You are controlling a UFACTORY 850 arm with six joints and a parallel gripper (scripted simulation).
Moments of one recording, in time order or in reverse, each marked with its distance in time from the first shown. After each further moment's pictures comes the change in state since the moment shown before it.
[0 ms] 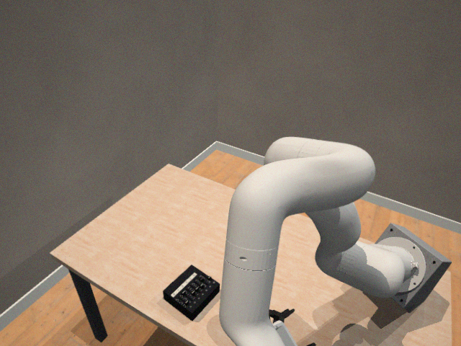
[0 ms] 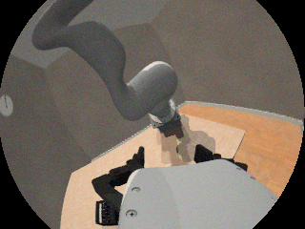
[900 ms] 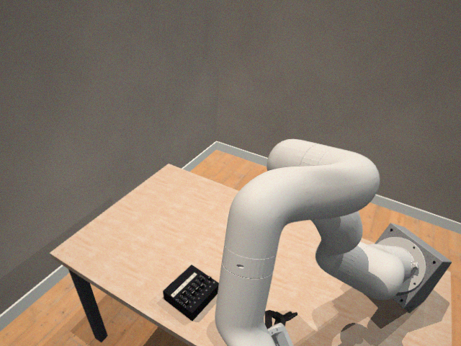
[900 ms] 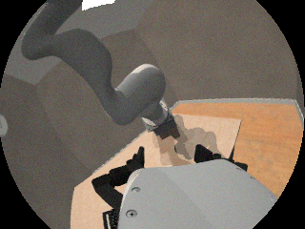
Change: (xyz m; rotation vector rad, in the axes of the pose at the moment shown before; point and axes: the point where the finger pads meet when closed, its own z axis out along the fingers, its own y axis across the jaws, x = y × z) arm -0.008 0.009 0.002 -0.064 0.053 0.135
